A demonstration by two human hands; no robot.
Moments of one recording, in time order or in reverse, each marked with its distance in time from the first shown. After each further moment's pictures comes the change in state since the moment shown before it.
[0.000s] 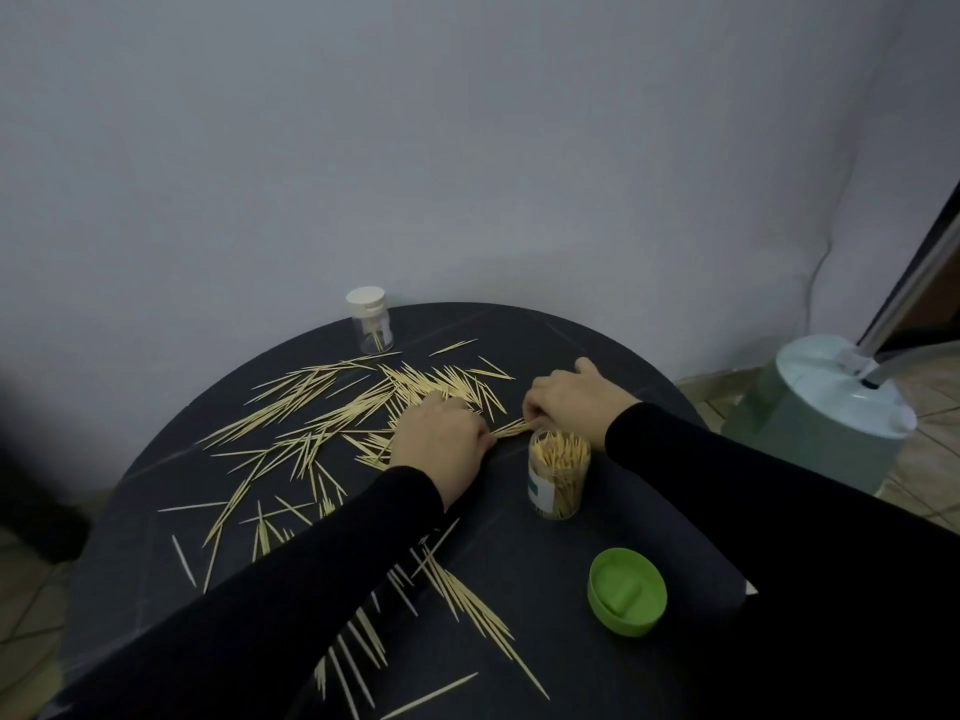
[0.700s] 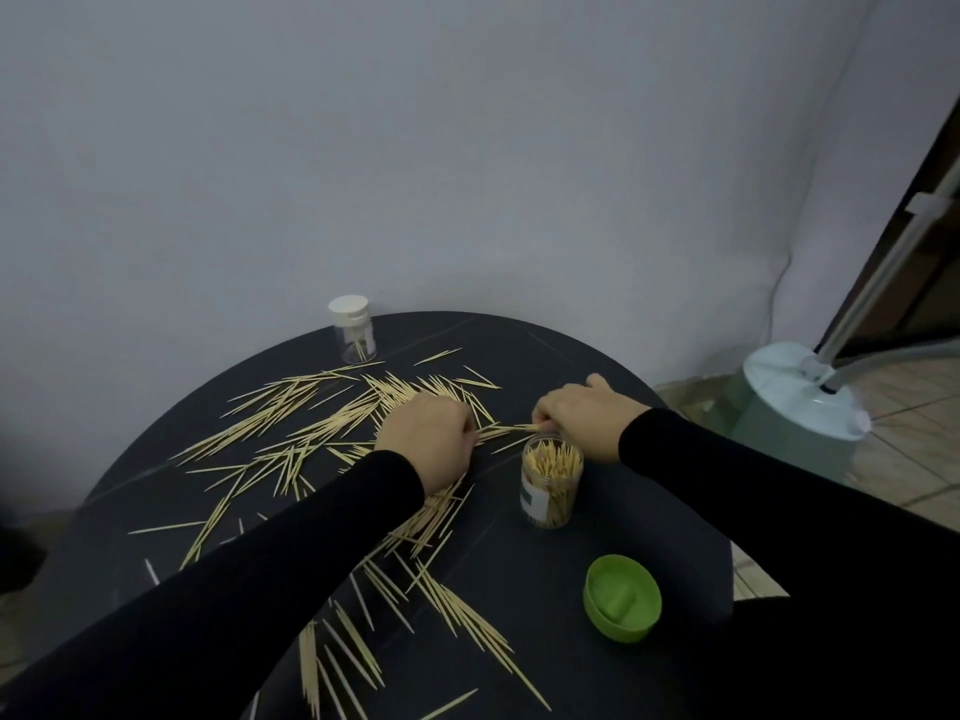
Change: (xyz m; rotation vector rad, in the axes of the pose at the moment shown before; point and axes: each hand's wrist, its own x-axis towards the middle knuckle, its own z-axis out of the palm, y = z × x) left_hand 0.014 -0.011 -0.008 -0.125 -0.010 0.039; right_hand -0.016 0.008 -0.003 0.111 -0.065 0.090
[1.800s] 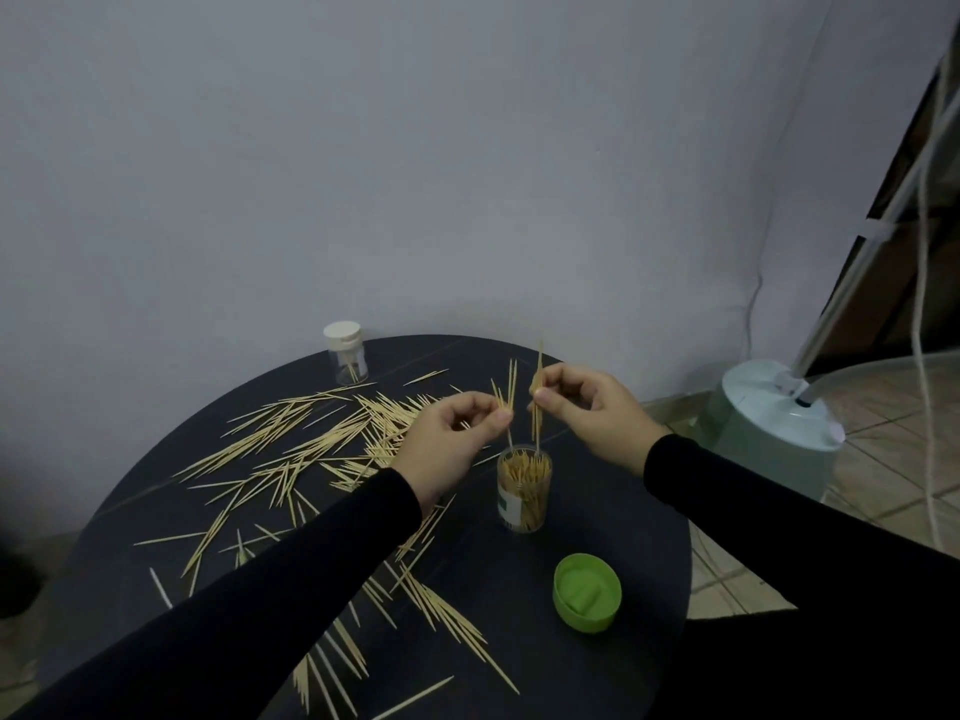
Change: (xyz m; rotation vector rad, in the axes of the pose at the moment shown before) left_hand -0.025 0.043 -0.026 -1.202 0.019 -0.093; right_hand -0.057 -0.001 -0.010 1.185 0.520 -0.102
